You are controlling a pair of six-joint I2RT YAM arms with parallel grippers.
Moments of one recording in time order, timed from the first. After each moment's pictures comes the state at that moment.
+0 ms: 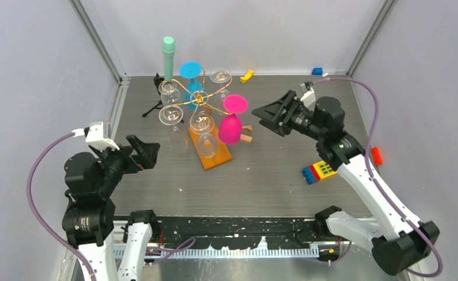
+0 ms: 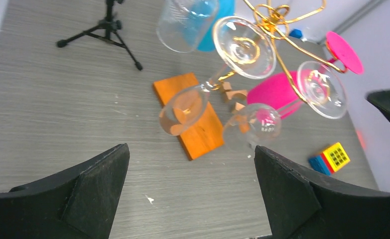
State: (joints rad) left arm 0.12 0.51 1.20 -0.94 0.30 -0.31; right arm 0.38 0.97 1.00 -0.19 -0.46 1.10
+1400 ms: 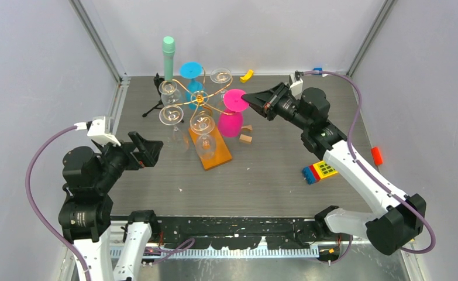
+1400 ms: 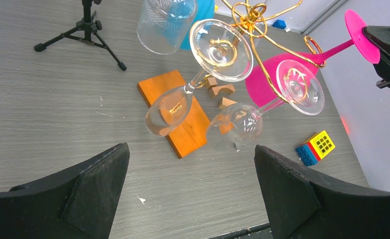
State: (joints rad) left arm 0.07 0.57 1.24 -0.93 0.36 -0.31; right arm 0.48 1.20 1.09 0.11 -0.34 1.36
